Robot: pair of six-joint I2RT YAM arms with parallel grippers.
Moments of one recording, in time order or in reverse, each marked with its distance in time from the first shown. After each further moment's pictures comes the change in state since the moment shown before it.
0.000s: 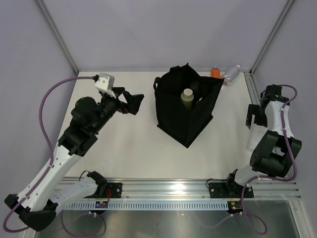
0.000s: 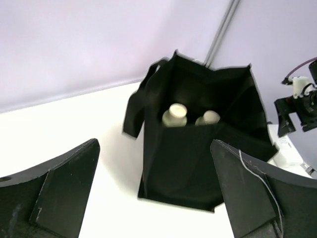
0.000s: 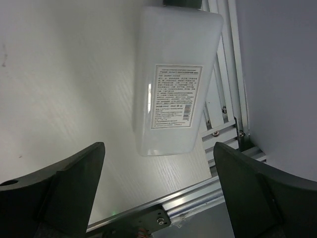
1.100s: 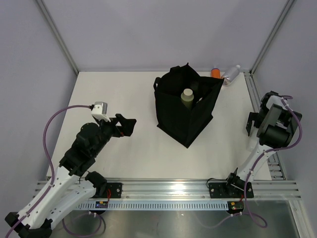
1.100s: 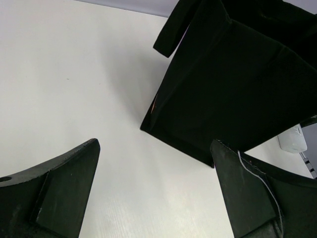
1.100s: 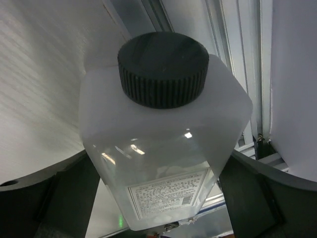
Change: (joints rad) left arm 0.004 -0.396 -0.486 -0.095 -0.146 -0.270; right arm -0.084 0.480 0.156 0.003 0.061 0.075
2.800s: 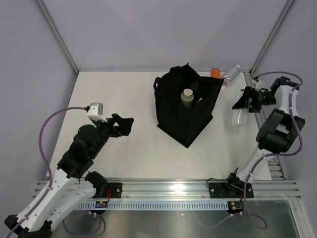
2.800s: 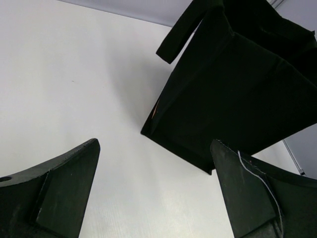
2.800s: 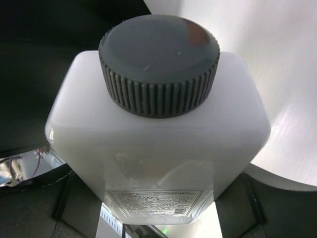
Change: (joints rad) left arm 0.000 -0.029 0.000 -0.011 -0.040 -0.034; right arm -0.003 -0.070 0.234 -0.254 -1.037 -0.389
